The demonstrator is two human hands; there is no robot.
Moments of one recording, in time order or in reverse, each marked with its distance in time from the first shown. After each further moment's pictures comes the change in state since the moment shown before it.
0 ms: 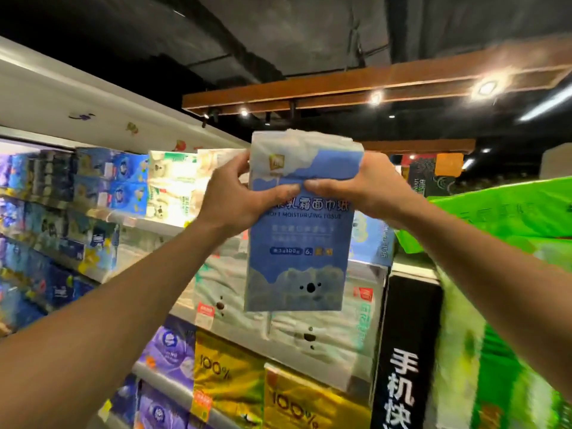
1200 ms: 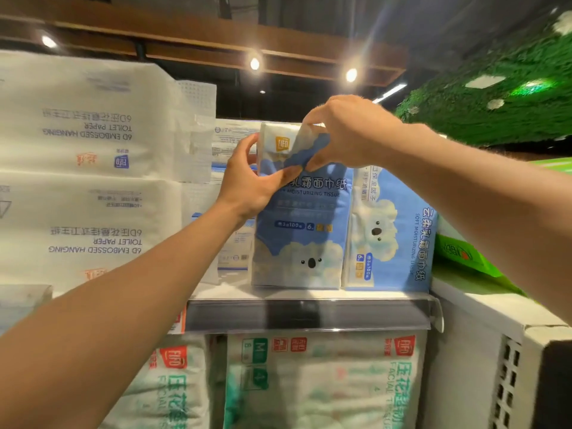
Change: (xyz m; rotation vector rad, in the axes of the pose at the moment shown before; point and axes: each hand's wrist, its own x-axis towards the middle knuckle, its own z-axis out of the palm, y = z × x) left_hand 0.236 -0.336 0.222 -0.471 -0.302 -0.002; right_hand 0.231 0.201 0.076 -1.377 -0.146 0.326
